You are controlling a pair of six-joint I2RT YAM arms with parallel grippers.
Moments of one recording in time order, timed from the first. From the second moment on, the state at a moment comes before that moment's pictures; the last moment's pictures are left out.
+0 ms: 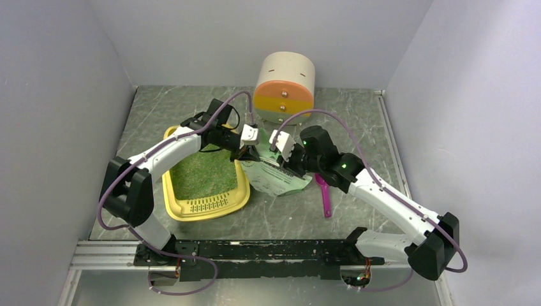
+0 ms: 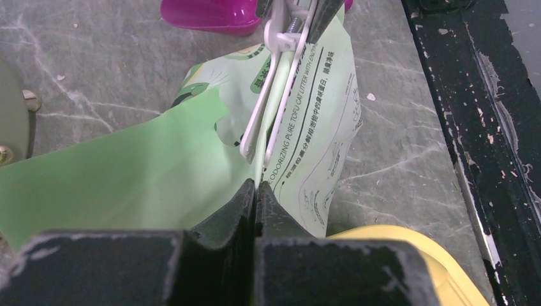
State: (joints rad) left arm -0.51 1.63 1.25 -0.56 0.99 0.89; right arm 0.75 1.15 1.01 -0.51 -0.16 -0.48
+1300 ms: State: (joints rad) left arm -0.55 1.71 1.31 -0.63 0.94 1.00; right arm 0.73 1.12 0.97 -0.48 -0.18 -0.43
